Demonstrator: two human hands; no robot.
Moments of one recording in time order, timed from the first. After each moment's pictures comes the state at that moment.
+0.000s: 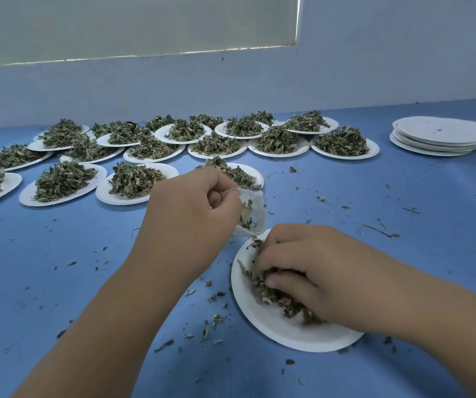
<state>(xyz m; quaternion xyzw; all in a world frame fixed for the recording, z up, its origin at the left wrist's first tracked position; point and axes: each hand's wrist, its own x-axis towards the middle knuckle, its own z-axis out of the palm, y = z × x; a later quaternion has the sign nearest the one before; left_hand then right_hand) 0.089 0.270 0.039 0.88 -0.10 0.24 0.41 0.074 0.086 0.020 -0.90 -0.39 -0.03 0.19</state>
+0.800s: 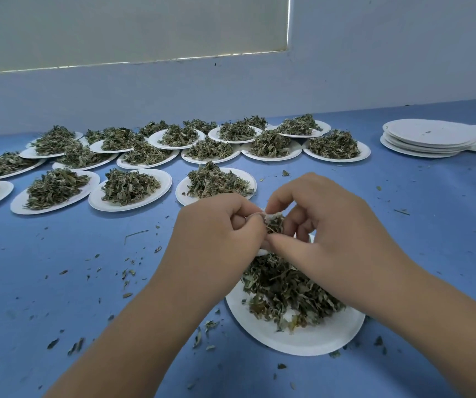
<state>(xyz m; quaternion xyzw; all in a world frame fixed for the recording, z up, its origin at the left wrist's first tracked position) 0.082 0.245 0.029 0.87 -0.13 0.16 0.45 0.075 0.089 0.031 -0.88 -0.22 -0.21 0.37</state>
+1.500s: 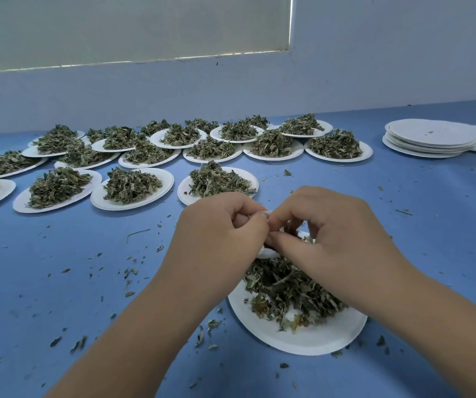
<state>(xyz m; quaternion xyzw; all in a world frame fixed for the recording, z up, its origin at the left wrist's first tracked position) 0.079 0.245 0.032 0.85 -0.12 0.14 0.49 0.074 0.091 0.031 -0.89 -0.22 -0.20 0.34</state>
